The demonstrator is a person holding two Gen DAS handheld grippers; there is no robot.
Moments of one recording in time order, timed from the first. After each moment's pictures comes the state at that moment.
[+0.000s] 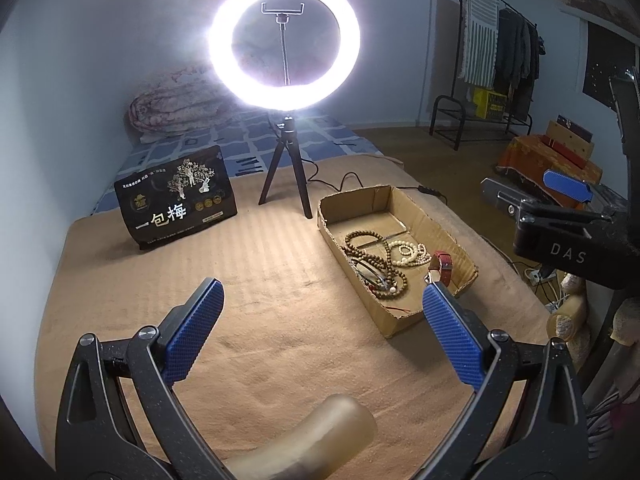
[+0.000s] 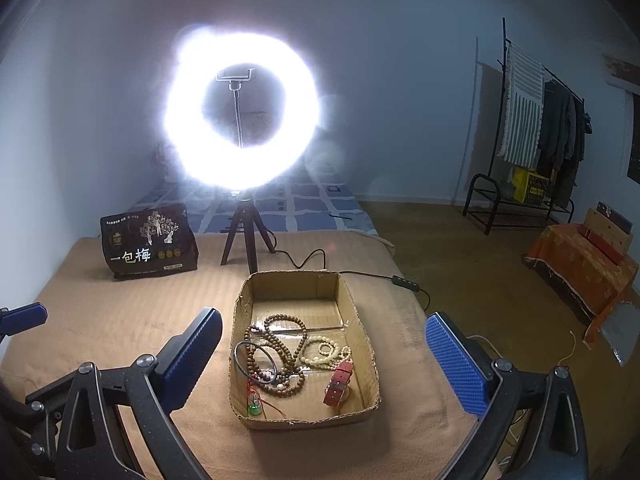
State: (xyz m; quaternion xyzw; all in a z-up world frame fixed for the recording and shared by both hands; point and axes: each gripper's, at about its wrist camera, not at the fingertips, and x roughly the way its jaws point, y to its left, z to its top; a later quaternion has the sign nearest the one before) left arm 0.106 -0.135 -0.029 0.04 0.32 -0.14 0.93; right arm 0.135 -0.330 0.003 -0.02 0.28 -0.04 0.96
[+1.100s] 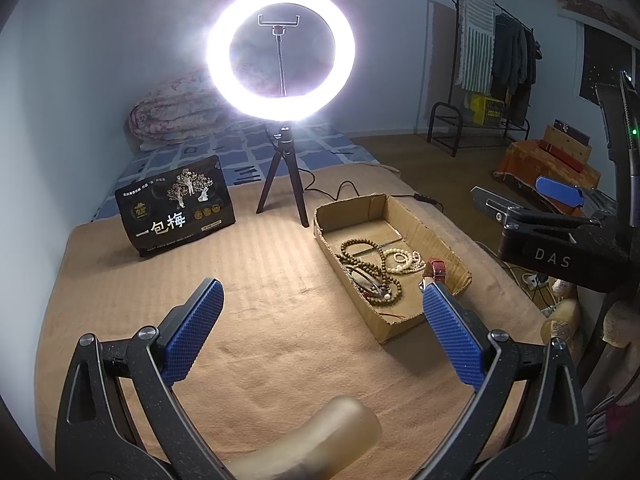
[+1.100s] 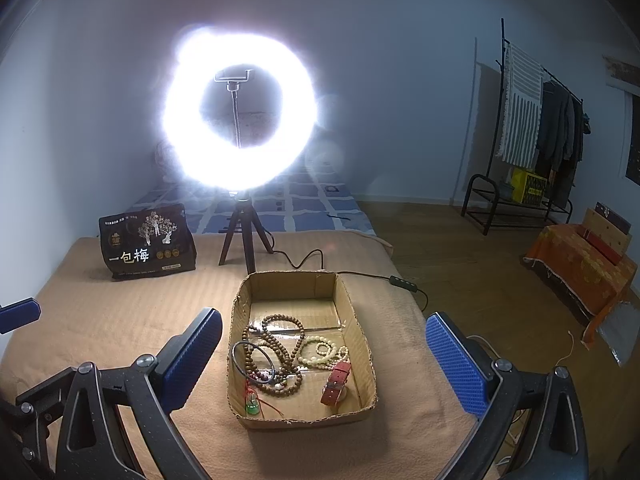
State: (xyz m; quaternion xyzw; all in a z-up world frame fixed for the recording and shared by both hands) left arm 0.101 -0.139 -0.020 0.04 0.31 -0.14 0.94; right arm 0.134 -0.332 0.002 -0.02 0.28 -0.04 0.96
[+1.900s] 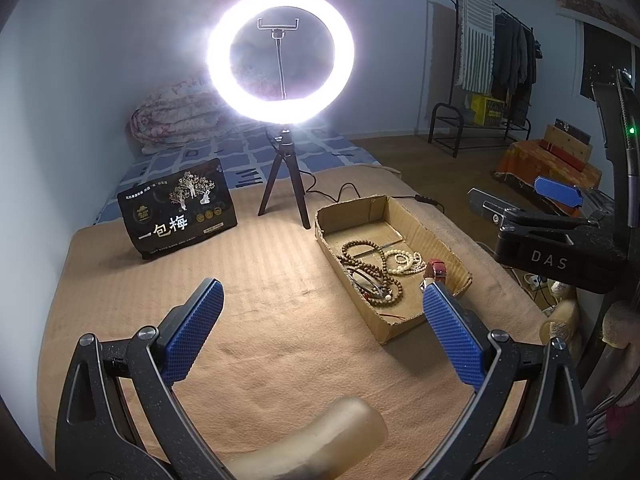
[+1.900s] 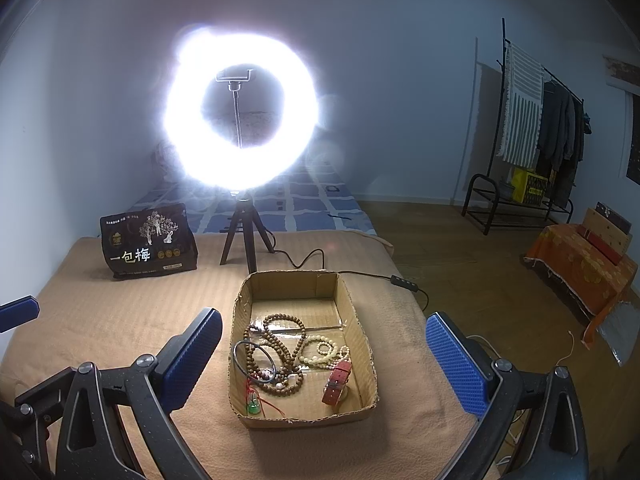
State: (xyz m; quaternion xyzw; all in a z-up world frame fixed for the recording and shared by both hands) left arm 0.100 -0.141 -0.018 0.04 0.31 -0.14 0.94; right arm 0.133 -0.333 0.003 -0.02 0.28 -0.04 0.96
